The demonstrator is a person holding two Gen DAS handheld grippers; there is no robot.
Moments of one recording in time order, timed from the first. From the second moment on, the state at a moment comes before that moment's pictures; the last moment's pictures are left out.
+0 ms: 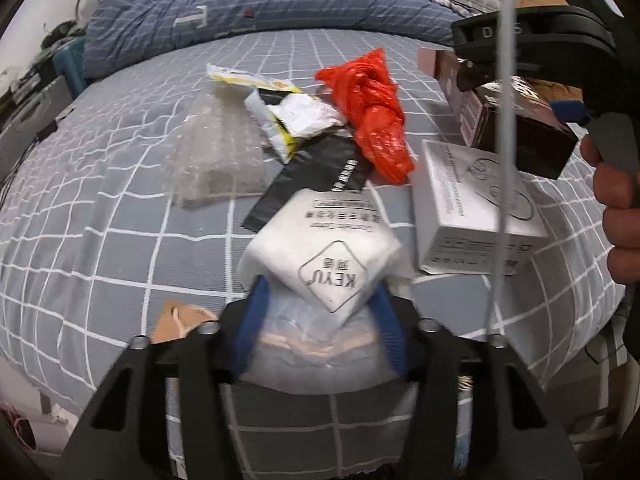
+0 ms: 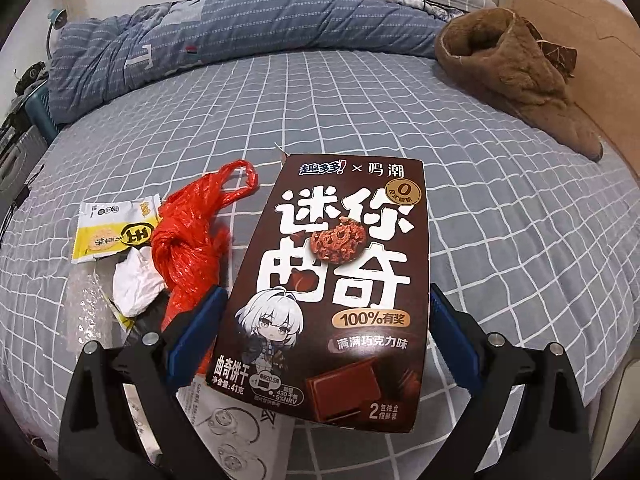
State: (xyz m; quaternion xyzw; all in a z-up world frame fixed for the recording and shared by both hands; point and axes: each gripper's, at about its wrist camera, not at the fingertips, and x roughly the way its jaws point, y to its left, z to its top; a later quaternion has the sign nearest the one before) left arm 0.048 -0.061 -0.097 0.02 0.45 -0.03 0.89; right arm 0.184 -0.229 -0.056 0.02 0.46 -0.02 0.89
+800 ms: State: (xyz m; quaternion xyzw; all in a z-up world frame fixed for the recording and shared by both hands) left arm 0.040 -0.046 -0.057 -0.01 0.42 -0.05 0.91; right arm 0.156 -0.243 -0.032 0.01 0.43 -0.02 0.90
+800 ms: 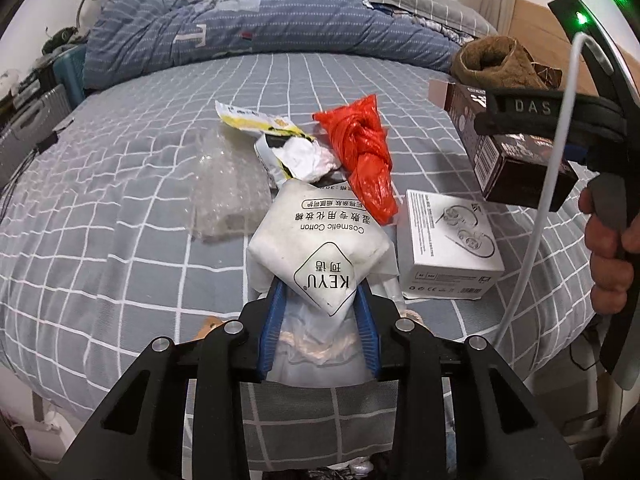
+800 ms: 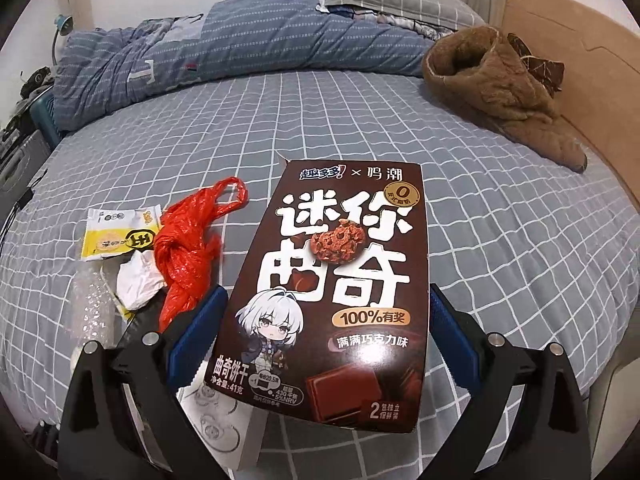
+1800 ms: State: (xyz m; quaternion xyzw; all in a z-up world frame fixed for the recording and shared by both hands) left arm 0.009 -0.002 -0.019 -0.01 0.40 -0.02 0.92; right arm 0.058 -0.217 0.010 -0.01 0.39 0.02 0.92
